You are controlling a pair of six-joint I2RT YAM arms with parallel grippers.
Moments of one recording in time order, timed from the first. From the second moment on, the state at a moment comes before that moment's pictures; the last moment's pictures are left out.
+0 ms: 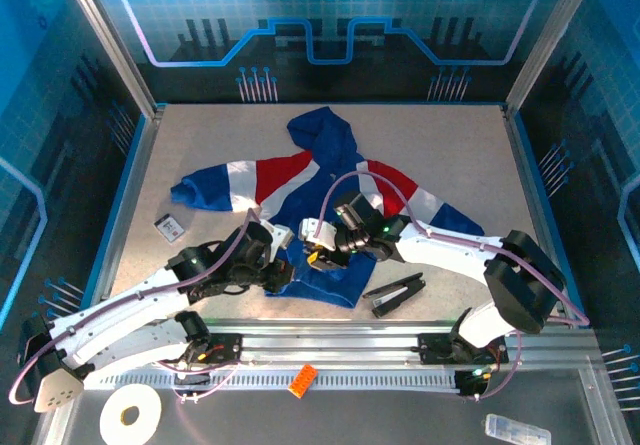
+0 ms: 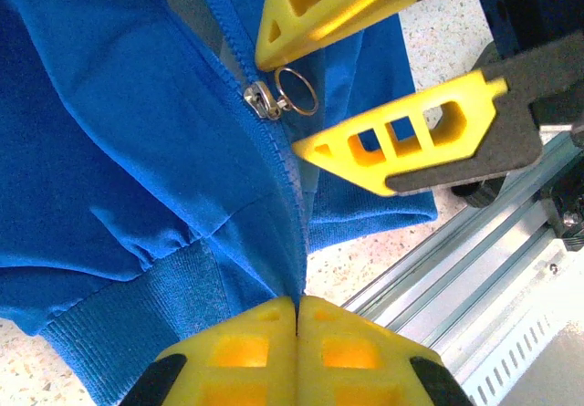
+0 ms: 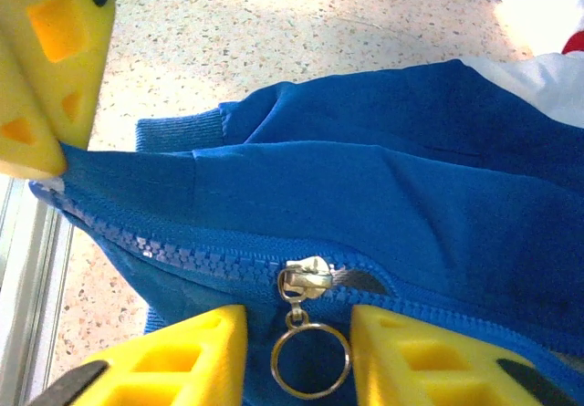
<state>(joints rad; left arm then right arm) -0.85 0.89 0.68 -0.67 0.12 -0.55 0.84 1.51 0.89 -0.21 -0.42 -0.46</state>
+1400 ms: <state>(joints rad) -0.85 0.89 0.70 -0.71 0.11 -0.55 0.93 1.41 0.80 -0.14 -0.13 -0.53</state>
